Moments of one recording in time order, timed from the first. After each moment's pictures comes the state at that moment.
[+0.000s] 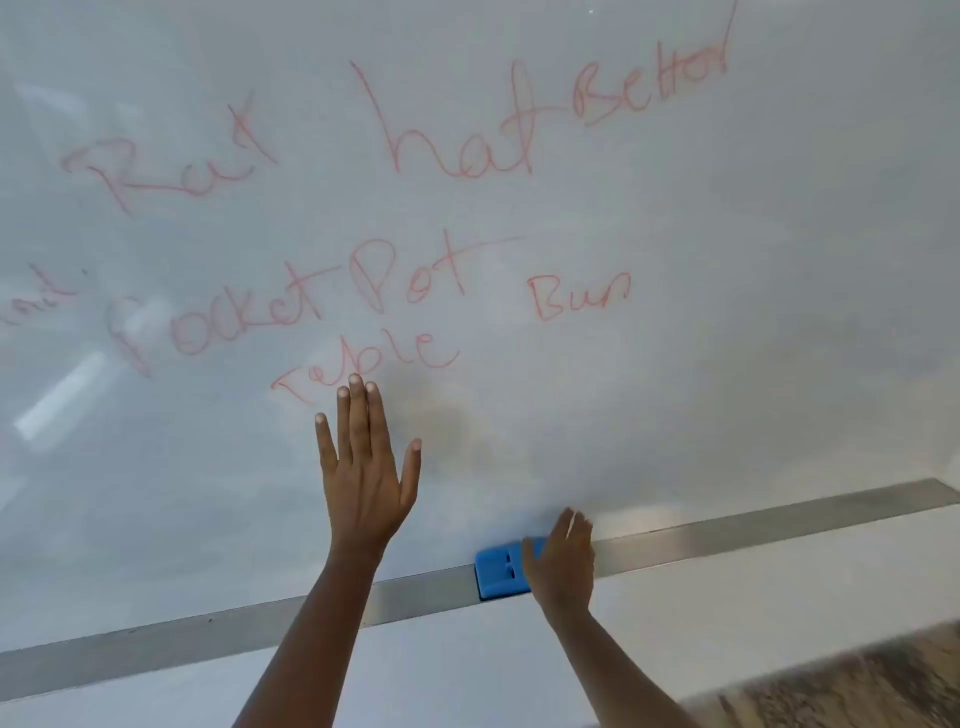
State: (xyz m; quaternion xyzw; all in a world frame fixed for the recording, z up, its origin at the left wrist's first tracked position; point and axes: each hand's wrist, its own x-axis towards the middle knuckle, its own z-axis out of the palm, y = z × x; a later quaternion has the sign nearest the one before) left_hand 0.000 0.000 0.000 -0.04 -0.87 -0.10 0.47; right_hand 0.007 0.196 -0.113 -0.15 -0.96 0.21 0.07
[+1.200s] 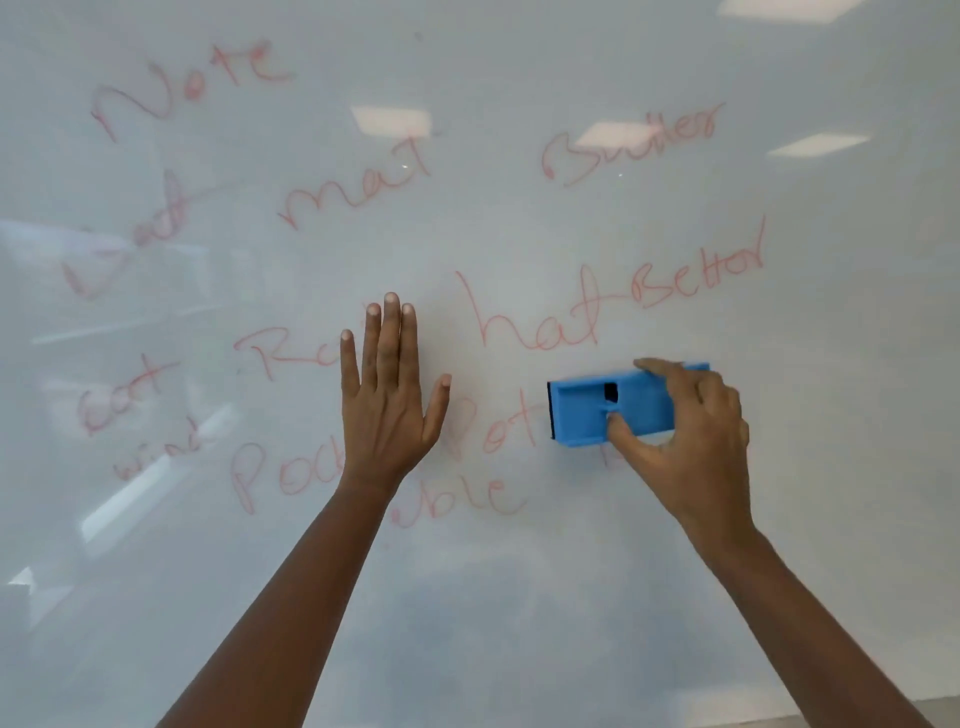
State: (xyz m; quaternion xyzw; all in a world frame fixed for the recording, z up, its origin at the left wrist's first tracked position) left_hand -0.039 -0.043 0.195 -0.07 -0.76 -0.01 0.65; right_hand 0.017 0.197 0.190 0.08 -0.80 0.28 0.52
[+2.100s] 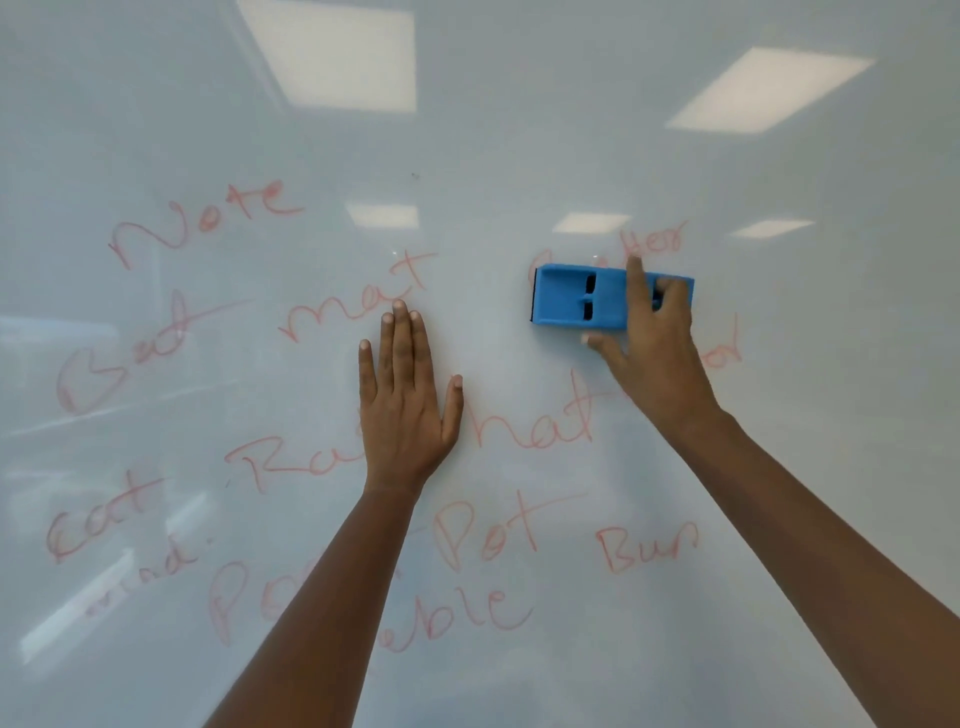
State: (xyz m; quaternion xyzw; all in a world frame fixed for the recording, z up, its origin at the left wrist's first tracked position) left_hand -0.066 -0.023 0.274 -0.06 -0.75 -0.06 0.66; right_hand -0.032 0.188 0.329 0.10 -0.81 0.21 0.54
